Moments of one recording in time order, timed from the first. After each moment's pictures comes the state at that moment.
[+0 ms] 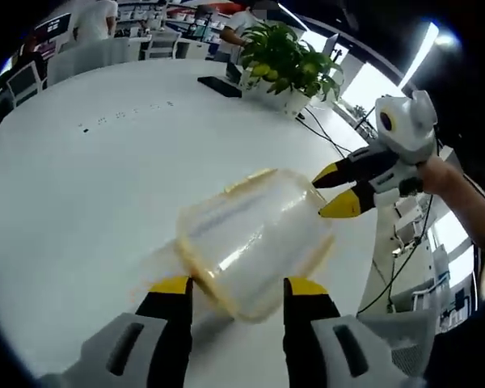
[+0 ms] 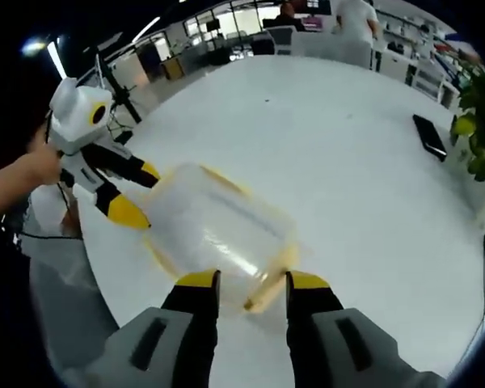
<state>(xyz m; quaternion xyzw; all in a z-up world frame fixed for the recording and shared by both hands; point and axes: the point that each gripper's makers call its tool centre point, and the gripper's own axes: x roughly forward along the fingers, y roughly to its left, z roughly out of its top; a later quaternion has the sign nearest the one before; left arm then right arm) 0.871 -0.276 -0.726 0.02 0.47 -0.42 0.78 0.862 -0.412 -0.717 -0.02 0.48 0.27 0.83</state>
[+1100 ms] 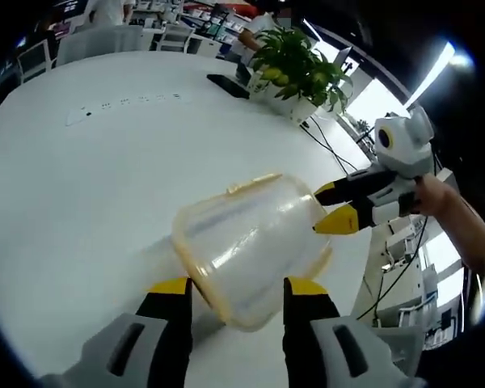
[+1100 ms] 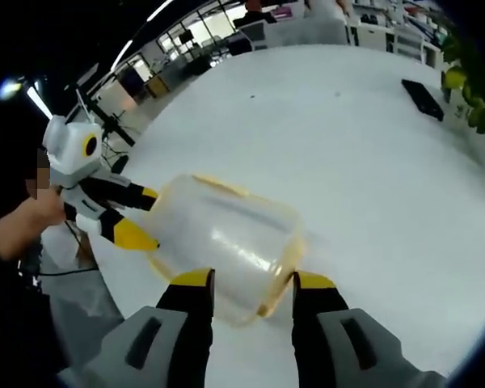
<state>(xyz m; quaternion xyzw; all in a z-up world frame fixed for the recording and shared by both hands) 0.873 -0.282 -0.728 -0.01 0.49 -0.41 0.77 0.861 -0.402 -0.724 0.05 0.50 0.26 0.82</state>
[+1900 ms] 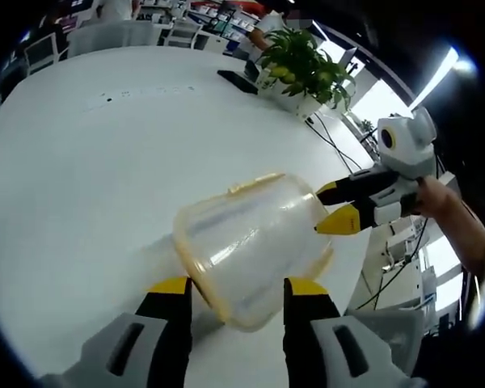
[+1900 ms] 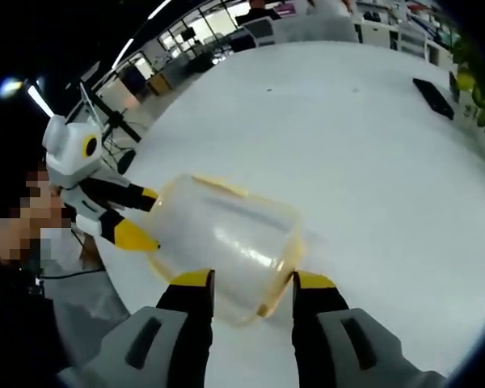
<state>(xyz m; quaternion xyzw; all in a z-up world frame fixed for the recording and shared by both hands) 0.852 -0.234 -0.729 -0.02 0.50 -0.39 0.77 0.842 -0.356 -0.723 0.06 0.51 0.26 0.82</state>
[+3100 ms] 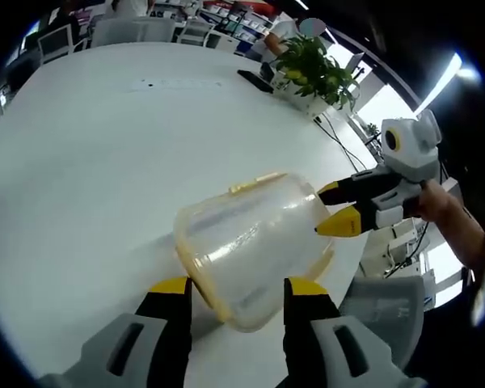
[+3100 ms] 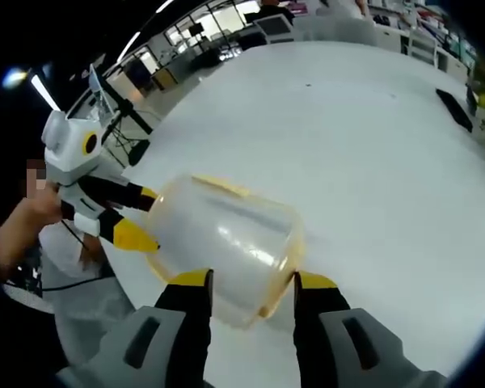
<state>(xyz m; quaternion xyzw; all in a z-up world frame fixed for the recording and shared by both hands) 0.830 -0.153 -0.729 -0.02 0.51 -0.37 0.77 0.823 -0.276 -0.725 0.04 0.51 0.27 0.82</state>
